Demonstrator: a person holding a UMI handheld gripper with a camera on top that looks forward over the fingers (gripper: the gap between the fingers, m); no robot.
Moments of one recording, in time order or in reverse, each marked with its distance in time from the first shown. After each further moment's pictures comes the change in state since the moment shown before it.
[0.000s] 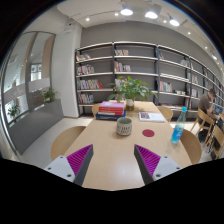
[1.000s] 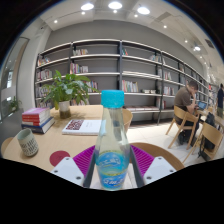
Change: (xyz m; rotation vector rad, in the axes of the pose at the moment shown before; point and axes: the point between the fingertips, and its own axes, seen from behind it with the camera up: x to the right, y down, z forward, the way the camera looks) arm 0.430 -0.005 0.246 0.076 0.313 0.075
